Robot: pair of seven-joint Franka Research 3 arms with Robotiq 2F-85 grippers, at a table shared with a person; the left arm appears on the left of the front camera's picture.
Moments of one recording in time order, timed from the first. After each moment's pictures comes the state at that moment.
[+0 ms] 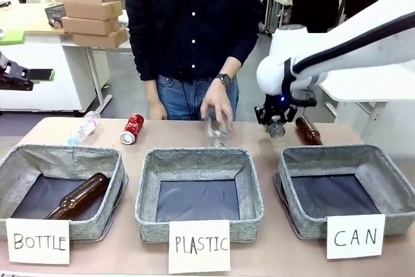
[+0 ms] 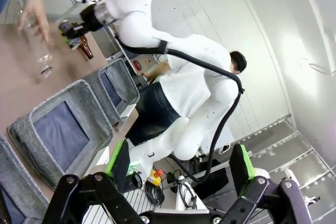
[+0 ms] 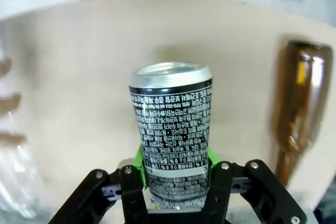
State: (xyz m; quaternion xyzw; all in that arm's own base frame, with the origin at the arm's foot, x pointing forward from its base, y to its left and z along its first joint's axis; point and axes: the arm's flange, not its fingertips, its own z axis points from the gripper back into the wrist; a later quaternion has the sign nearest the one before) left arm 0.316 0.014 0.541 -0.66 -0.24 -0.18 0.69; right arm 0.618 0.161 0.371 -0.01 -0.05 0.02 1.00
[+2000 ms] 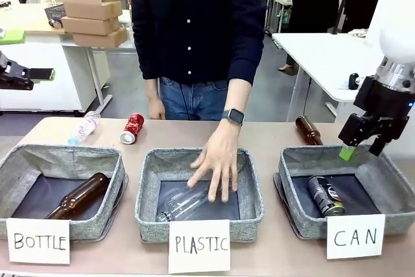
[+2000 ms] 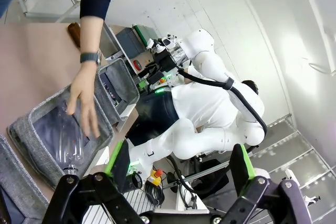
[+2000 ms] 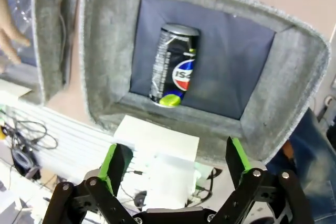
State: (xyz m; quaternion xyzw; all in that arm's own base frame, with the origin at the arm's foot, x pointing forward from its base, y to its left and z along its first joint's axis) left arm 0.316 0.014 0.542 -0.66 -0.24 -0.18 0.69; right arm 0.359 0.031 0.472 0.07 0.03 0.14 0.99
